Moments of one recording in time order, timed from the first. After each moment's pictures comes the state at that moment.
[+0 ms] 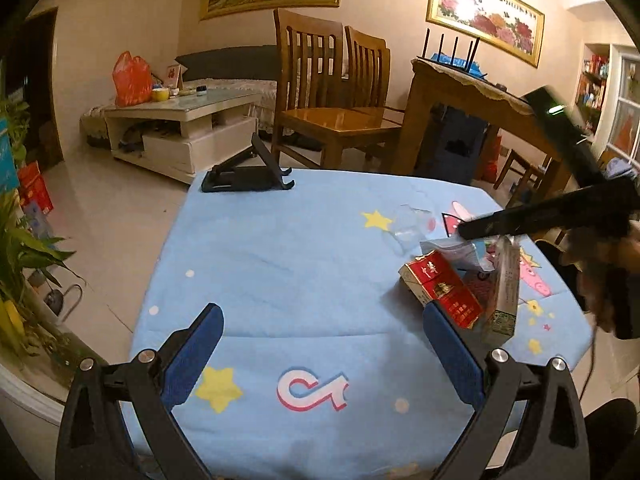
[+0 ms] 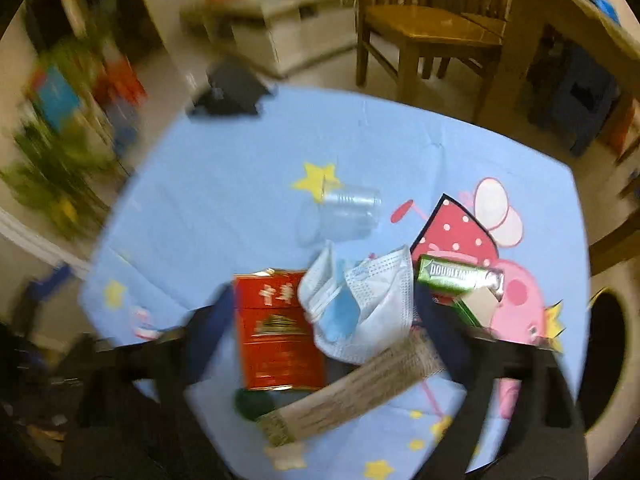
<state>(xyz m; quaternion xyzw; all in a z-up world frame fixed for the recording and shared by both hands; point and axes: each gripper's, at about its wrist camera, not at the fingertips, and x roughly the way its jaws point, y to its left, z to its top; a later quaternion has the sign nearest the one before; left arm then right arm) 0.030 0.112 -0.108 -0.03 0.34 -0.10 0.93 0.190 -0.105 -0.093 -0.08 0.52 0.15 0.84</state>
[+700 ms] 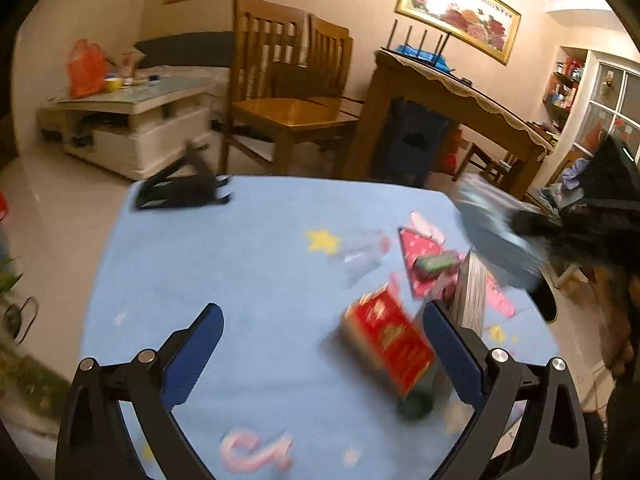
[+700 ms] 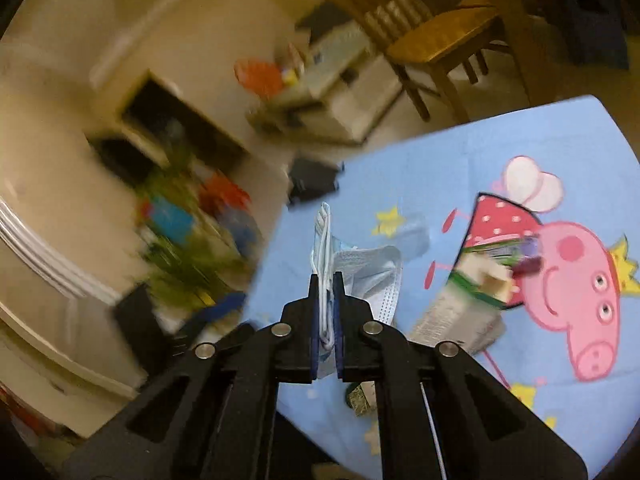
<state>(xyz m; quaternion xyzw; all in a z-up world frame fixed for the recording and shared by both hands) 0.104 0.068 -0.094 -0.04 0.37 -0.19 0.91 0.135 -0.266 -0.053 0.28 0.42 0.30 0.81</state>
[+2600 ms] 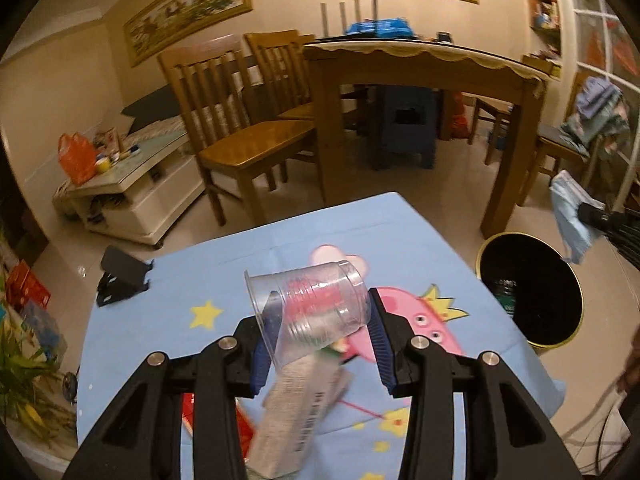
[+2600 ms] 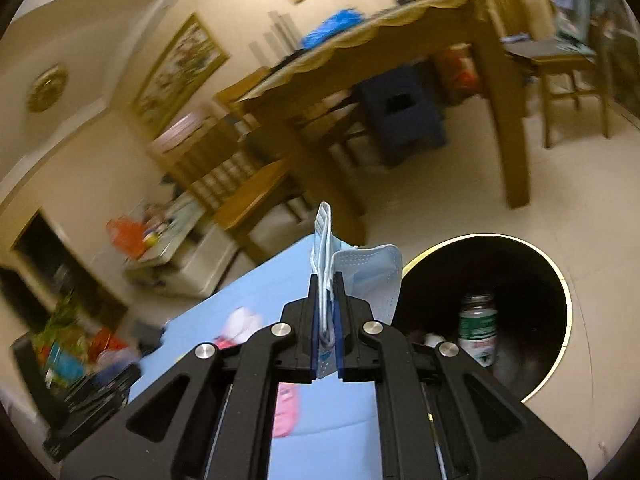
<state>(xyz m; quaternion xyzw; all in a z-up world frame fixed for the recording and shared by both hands) 0.092 -0.179 -0.049 0.12 0.34 -0.14 0.92 0.049 -0.514 -0.064 0.30 0.26 -0.04 0.92</state>
